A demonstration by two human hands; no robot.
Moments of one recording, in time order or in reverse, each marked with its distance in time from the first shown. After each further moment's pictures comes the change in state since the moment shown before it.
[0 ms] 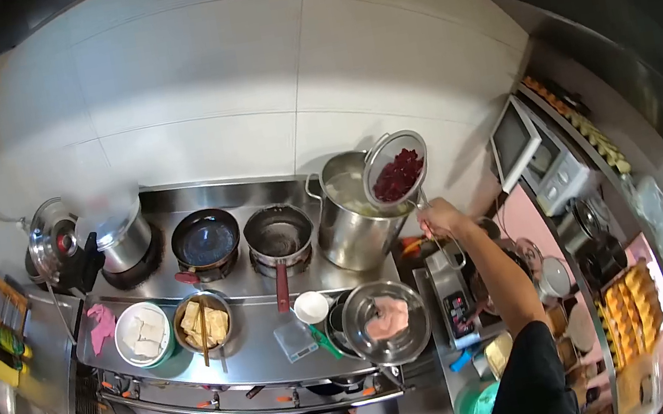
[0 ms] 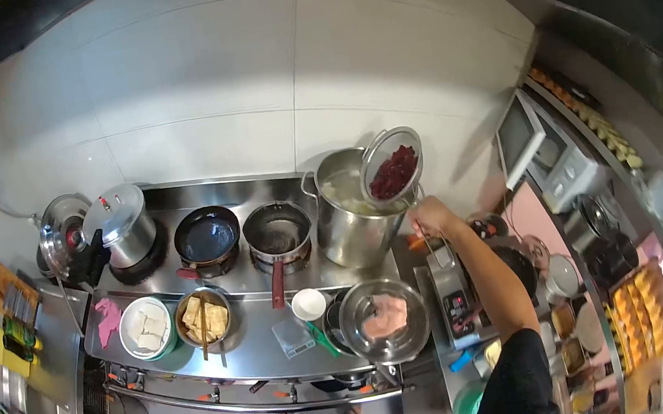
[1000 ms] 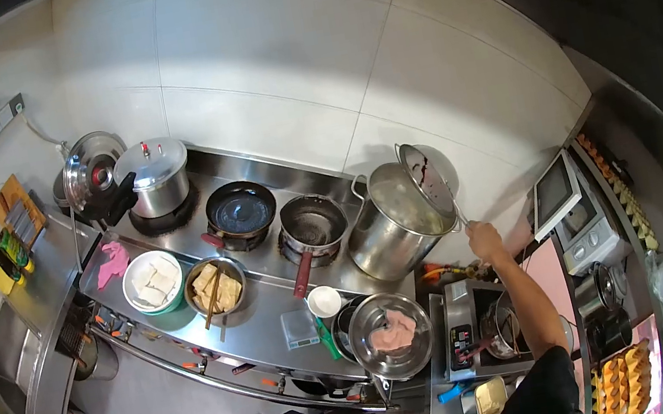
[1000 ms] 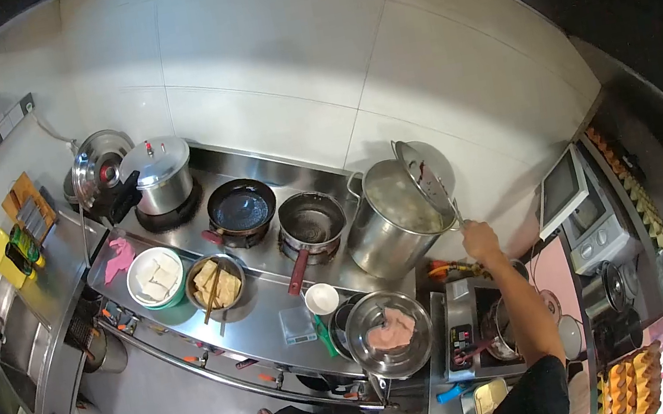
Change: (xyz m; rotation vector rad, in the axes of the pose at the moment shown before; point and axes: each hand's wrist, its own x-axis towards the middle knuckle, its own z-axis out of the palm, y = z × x) left_hand -0.047 -0.063 0.088 -0.094 -0.016 -0.043; right_hand -0.007 -0.001 -0.025 -1.069 0.408 -0.437
